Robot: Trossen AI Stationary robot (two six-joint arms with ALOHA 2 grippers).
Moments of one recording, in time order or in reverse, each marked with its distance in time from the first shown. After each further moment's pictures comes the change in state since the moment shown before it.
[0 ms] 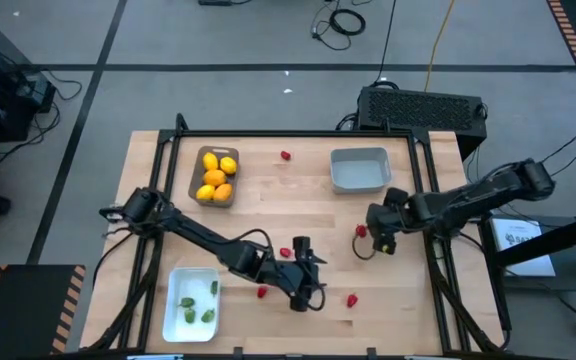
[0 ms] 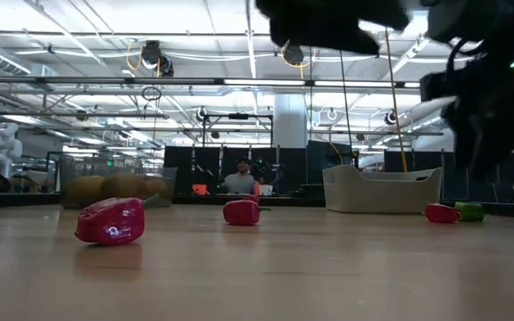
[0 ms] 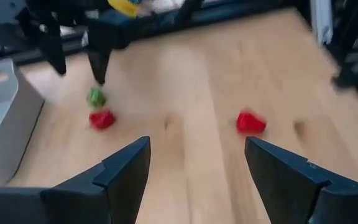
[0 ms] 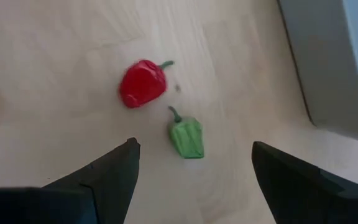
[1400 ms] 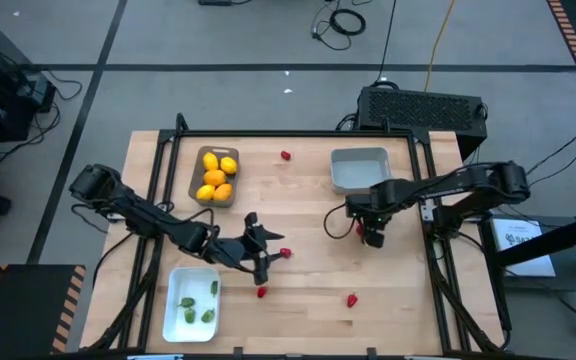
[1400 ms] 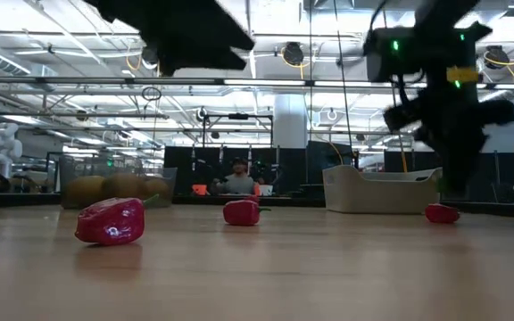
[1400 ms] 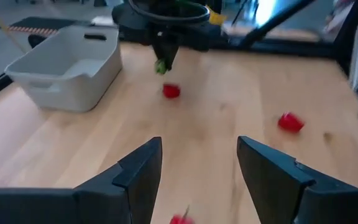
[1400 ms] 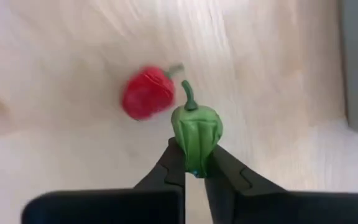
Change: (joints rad) left arm -0.008 -0.445 -0.617 0.303 -0.167 -0.240; right arm -0.237 0.279 0.161 -0.058 -0.230 -0.193
